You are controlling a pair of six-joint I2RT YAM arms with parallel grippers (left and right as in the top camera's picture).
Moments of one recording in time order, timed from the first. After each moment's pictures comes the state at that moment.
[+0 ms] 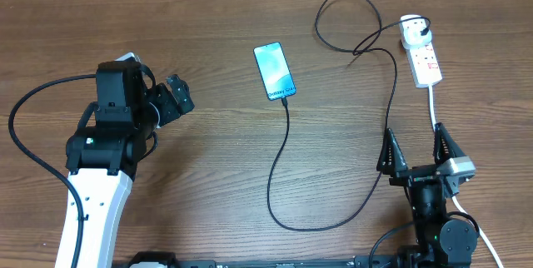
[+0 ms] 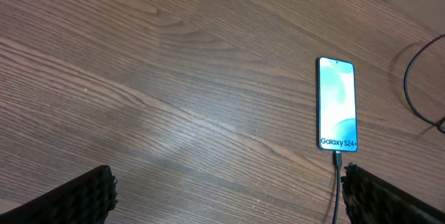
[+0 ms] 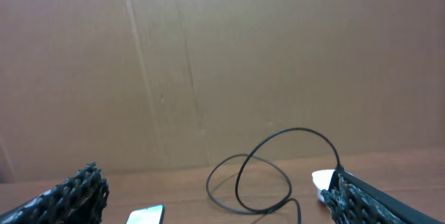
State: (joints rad) left arm -0.05 1.18 1.11 -0.78 0.00 -0.51; right arm 0.02 0.01 0.02 0.25 -0.08 0.20
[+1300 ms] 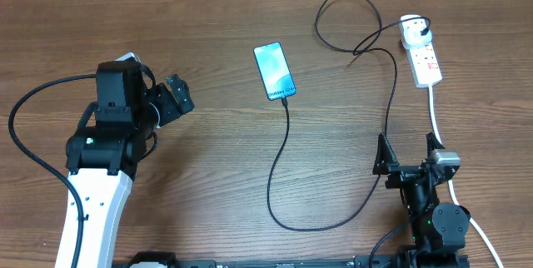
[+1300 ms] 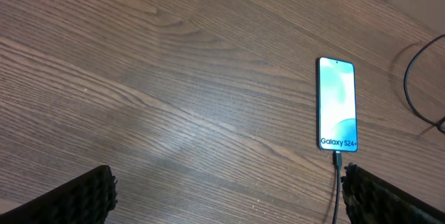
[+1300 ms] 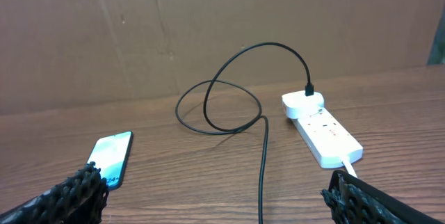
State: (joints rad) left arm -0.05 1.18 1.11 -0.78 0.00 -0.51; right arm 0.01 0.01 0.02 -0.04 -0.04 0.15
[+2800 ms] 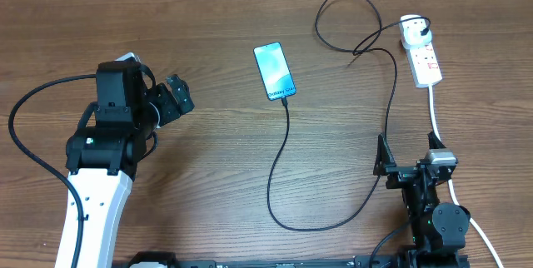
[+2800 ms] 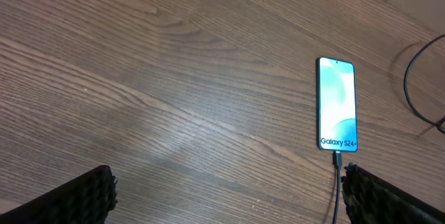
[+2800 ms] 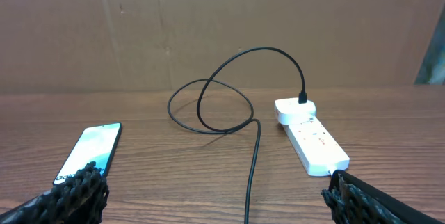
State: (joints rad) left arm -0.05 1.18 1.11 -0.78 0.00 -0.51; right arm 0.01 0.01 0.02 -0.03 -0.04 0.05
